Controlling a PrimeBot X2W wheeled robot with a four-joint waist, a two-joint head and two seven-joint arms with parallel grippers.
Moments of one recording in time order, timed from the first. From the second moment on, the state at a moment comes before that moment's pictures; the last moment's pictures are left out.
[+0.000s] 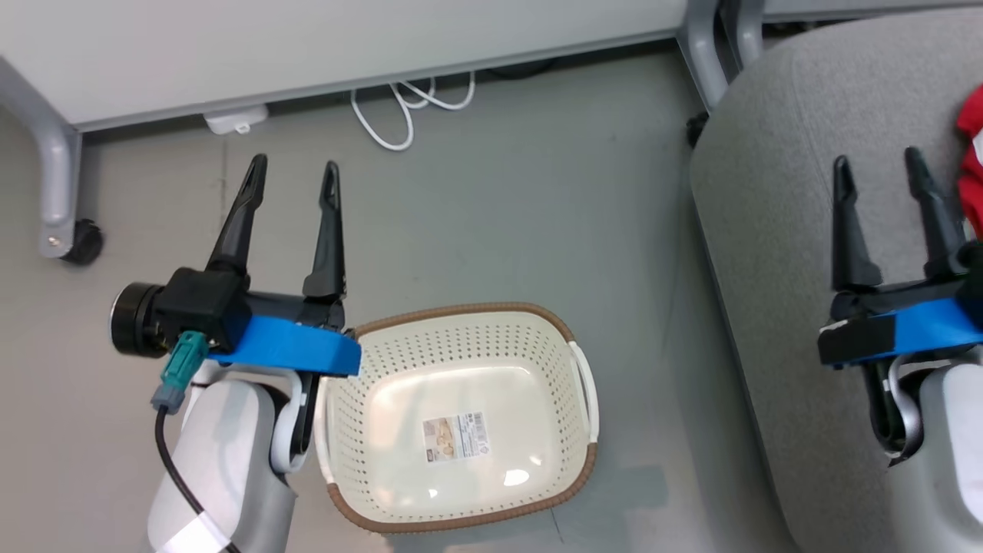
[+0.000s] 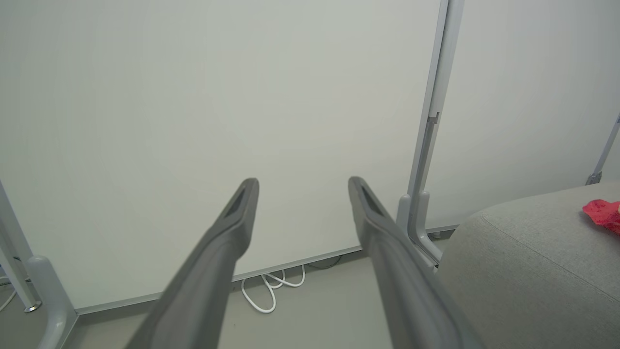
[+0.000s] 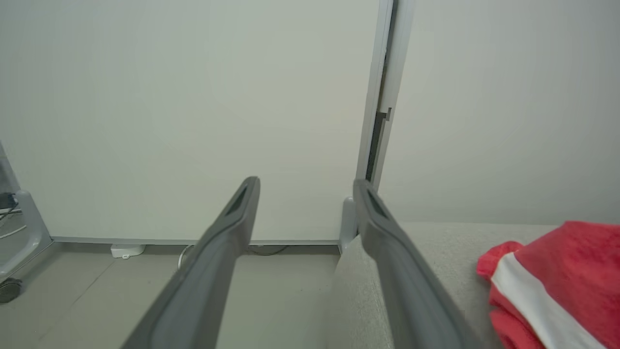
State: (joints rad) left arm -0.43 0.09 -0.19 0.27 -0.19 -0.07 -0.26; right arm -0.42 -0.18 -0.09 0.25 0.11 0.13 -0.26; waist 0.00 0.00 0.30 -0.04
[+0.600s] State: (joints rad) left arm -0.23 0.05 -0.05 0.27 -0.14 -0.10 -0.26; right arm -0.27 -0.13 -0.02 0.29 0.14 0.13 -0.26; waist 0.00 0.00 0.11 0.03
